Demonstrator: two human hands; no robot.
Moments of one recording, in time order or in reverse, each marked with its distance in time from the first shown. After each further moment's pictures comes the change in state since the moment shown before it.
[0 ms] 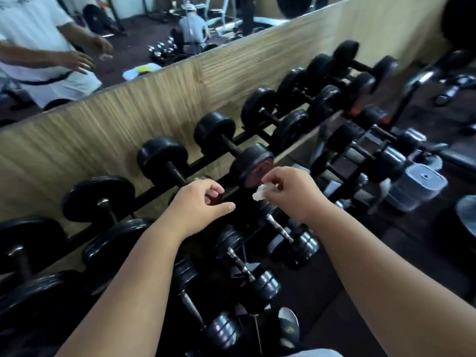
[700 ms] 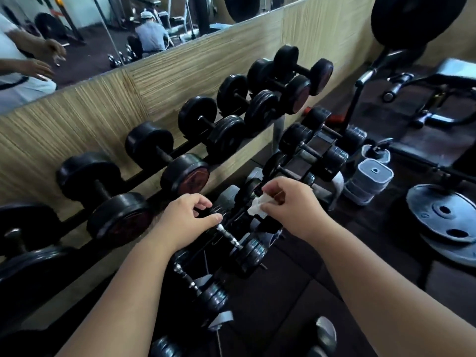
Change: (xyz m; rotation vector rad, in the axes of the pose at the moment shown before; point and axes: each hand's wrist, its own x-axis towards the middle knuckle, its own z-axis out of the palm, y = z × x) left_hand 0.038 0.103 0.133 0.023 -0.067 0.007; right_hand -0.046 0.137 -0.119 0.106 0.064 0.083
